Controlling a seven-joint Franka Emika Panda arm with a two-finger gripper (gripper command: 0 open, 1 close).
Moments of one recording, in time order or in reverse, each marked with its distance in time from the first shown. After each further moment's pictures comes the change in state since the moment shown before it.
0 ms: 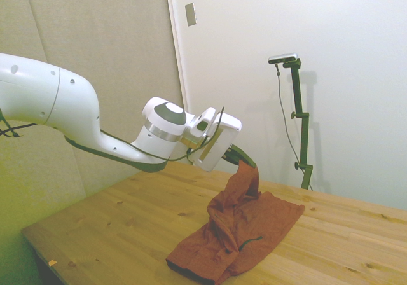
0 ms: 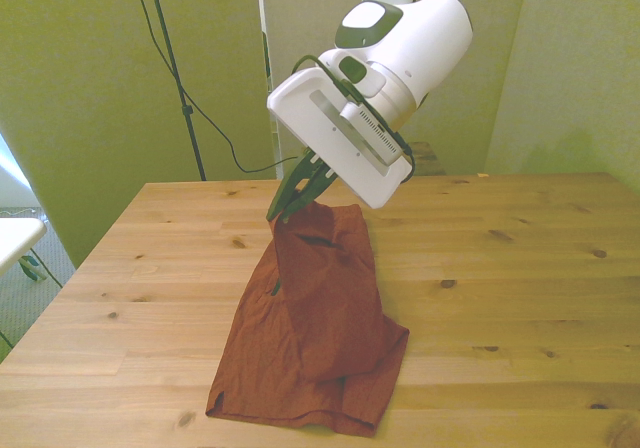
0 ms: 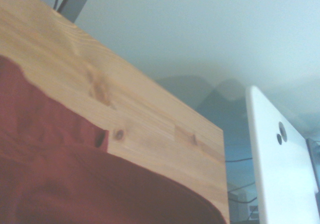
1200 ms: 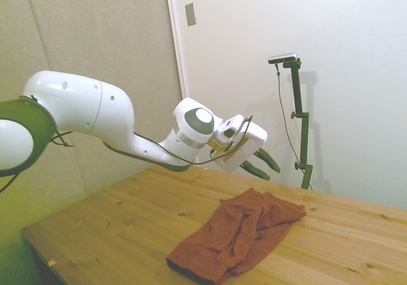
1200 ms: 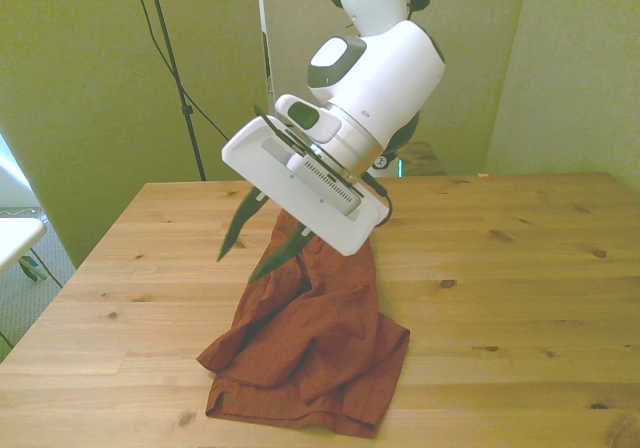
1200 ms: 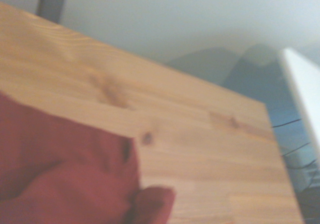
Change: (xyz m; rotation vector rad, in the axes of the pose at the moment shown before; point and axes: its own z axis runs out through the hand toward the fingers) arm -0.005 -0.016 0.037 0.052 -0.191 0.176
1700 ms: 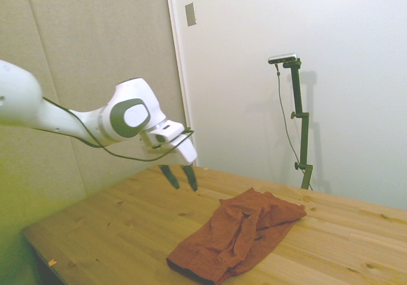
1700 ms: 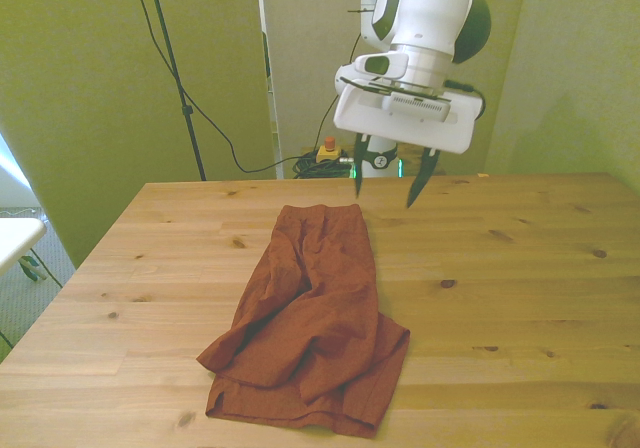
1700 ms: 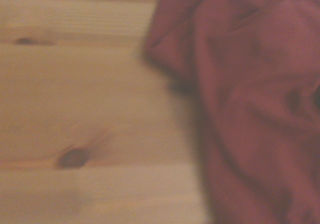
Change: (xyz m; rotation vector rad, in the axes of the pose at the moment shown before) arm -0.130 0.043 -0.163 0.258 -0.527 0.117
